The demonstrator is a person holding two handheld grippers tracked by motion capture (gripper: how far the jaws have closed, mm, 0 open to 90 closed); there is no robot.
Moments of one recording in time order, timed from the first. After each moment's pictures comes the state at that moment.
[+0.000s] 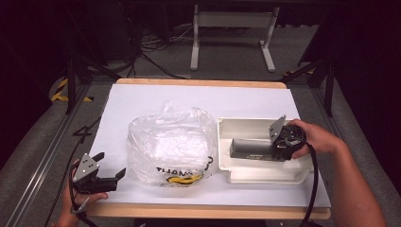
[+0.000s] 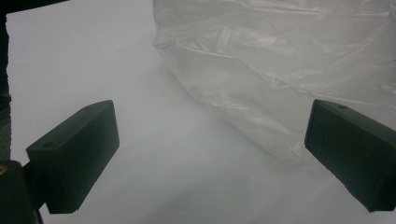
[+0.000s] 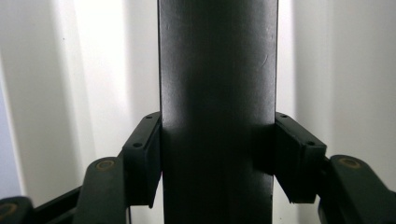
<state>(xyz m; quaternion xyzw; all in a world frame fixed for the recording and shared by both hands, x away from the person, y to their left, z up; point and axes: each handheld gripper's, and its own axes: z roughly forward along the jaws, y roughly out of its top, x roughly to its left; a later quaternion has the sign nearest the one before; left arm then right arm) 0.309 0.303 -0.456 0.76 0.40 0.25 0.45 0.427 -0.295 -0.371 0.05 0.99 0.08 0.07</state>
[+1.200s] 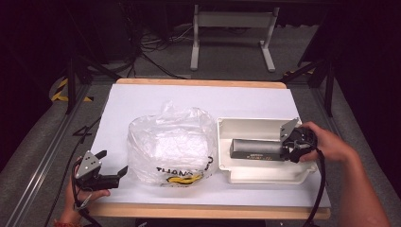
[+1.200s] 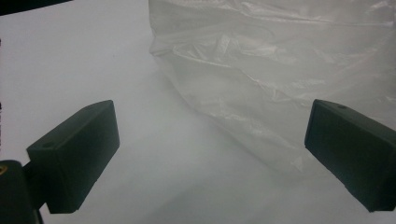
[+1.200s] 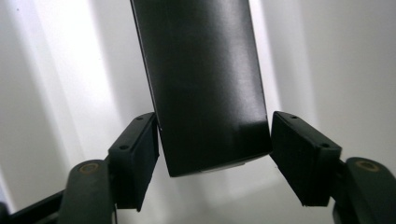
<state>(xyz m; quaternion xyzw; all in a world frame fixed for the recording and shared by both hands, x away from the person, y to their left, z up) 0.321 0.299 -0.454 0.76 0.39 0.25 0.46 0.413 -0.324 -0.370 0.12 0.98 0.08 0.12</state>
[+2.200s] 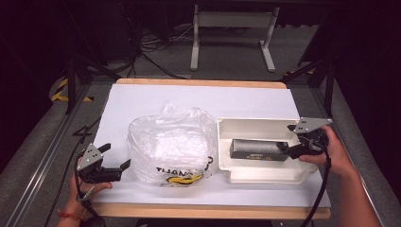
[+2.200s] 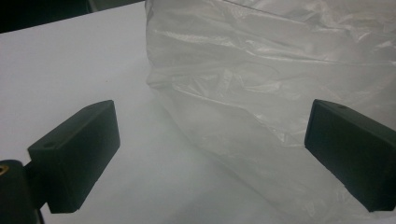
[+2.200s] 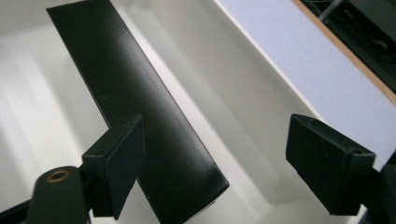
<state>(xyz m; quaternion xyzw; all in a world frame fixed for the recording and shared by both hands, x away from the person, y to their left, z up) 0.336 0.295 -0.449 0.76 0.37 0.24 0.48 0.384 -0.340 -0.352 0.26 0.88 0.30 0.25</state>
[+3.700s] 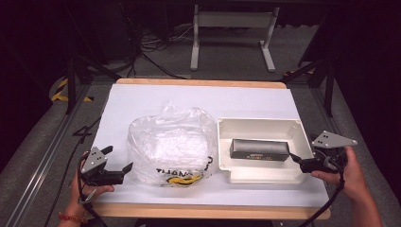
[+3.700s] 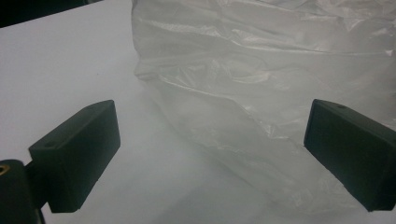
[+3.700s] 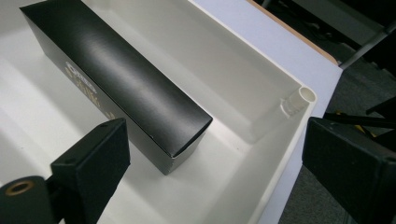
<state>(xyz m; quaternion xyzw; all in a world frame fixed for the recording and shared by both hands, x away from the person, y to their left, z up) 0.331 0.289 -0.451 0.77 0.37 0.24 0.46 0.327 -0.362 -0.354 0.35 0.83 0.30 0.32</state>
